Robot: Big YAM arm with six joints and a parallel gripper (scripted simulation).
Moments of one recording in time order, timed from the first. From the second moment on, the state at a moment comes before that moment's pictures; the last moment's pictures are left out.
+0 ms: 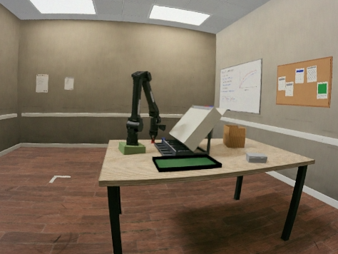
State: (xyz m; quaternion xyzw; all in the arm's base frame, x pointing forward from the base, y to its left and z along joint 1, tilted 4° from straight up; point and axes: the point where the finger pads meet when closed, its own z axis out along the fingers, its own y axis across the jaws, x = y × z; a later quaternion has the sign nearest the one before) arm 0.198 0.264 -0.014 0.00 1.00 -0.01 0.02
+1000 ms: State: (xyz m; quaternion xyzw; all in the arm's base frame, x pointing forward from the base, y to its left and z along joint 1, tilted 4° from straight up) arm 0.188 0.249 0.064 -0.01 1.00 -0.01 0.02
